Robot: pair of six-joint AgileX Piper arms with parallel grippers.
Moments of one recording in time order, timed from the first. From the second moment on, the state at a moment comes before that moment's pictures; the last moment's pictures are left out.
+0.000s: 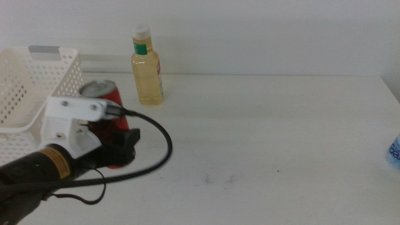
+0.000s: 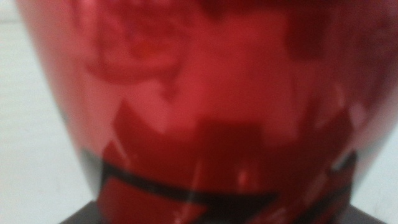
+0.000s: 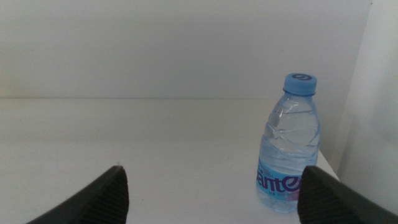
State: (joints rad) left arm -0.28 1.31 -0.41 0.38 -0.38 -0.52; right arm 0.02 0.00 0.00 -0.32 0.20 0.30
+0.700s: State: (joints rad) left arm -0.29 1.24 -0.64 0.23 0.15 -0.39; right arm 0.02 0.00 0.00 -0.32 0.20 0.30
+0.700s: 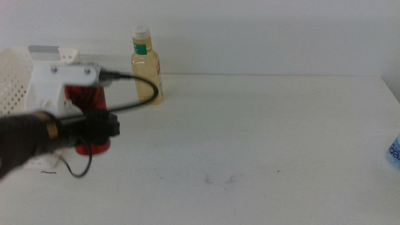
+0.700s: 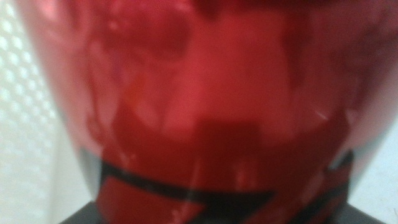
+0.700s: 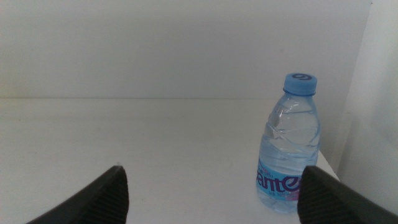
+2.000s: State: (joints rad) left arm 0.31 2.09 -1.74 -0.17 1.06 0.37; right arm 0.02 0.00 0.00 -0.32 0.20 0.30
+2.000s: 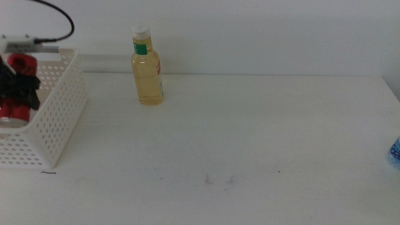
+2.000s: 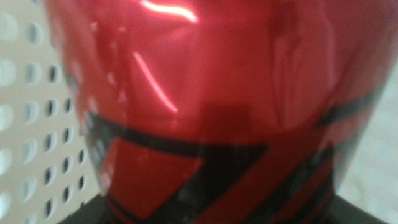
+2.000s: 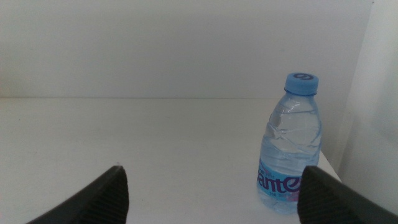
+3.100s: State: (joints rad) left arm -0.03 1.40 -1.37 -0.26 0.82 0.22; right arm 0.02 0.00 0.00 -0.32 0.20 0.30
